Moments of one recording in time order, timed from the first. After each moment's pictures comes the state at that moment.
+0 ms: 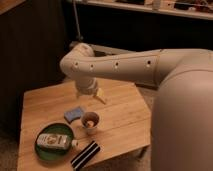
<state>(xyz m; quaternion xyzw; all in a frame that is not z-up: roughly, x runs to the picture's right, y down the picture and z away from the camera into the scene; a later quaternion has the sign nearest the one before) -0.061 0.036 0.713 -0.27 -0.13 -0.57 0.77</state>
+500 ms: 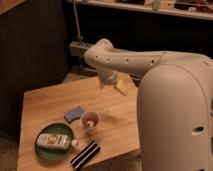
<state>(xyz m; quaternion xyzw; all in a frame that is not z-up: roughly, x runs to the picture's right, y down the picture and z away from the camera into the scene) 0.071 0.001 0.779 -0.34 -0.04 -0.49 0.80</state>
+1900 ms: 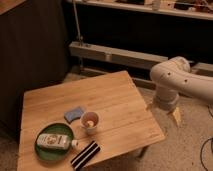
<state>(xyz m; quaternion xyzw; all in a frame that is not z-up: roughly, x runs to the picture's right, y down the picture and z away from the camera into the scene) 0.252 0.129 0.644 -0.37 -0.10 -0.39 0.84</state>
